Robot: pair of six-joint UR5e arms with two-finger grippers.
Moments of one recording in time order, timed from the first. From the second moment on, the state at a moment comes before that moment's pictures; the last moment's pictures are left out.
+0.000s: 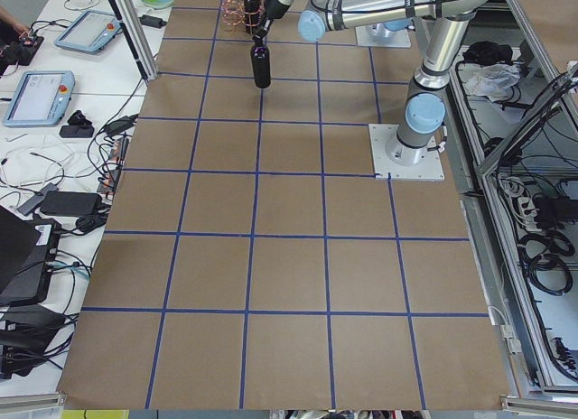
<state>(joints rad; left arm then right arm) -1.87 -1.65 -1.90 -0.62 1.62 -0.14 1.59 -1.58 1.56 -1.60 -1.56 0.05</state>
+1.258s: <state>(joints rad) -1.88 -1.68 -1.90 -0.62 1.63 -0.21 1.59 -1.58 1.57 -1.59 -1.56 0.05</state>
